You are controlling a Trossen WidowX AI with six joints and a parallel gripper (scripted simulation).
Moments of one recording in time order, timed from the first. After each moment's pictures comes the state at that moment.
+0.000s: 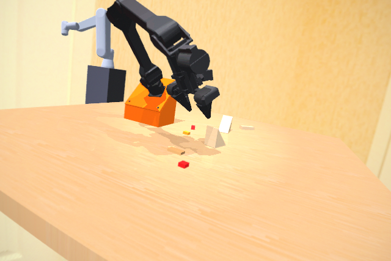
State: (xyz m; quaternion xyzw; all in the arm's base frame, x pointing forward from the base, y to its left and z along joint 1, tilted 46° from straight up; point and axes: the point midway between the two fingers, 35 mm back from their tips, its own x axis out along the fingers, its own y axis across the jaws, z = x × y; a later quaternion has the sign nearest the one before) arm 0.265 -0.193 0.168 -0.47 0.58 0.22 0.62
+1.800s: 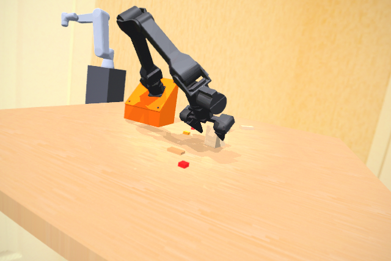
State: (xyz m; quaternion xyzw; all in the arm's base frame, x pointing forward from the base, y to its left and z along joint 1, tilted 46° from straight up) arm 0.295 -0.204 0.062 -0.48 0.56 0.31 0.60
